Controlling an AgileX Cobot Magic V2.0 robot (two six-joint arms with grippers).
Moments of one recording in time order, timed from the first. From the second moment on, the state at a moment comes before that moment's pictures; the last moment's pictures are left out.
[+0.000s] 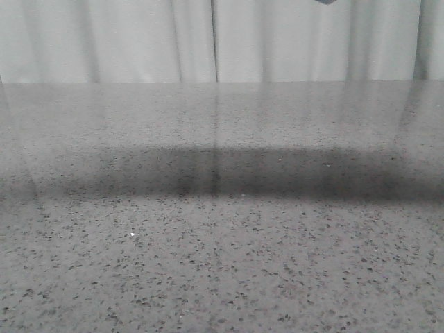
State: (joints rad) left arm -0.17 0.82 -0.67 -1.74 0.82 0.35; right arm 0.10 0.63 -0.42 1.77 0.46 -0.56
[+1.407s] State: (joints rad) left arm -0.17 0.81 -0.67 -1.75 0.83 0.41; right arm 0.09 0.87 -0.52 1.76 0.67 -1.02
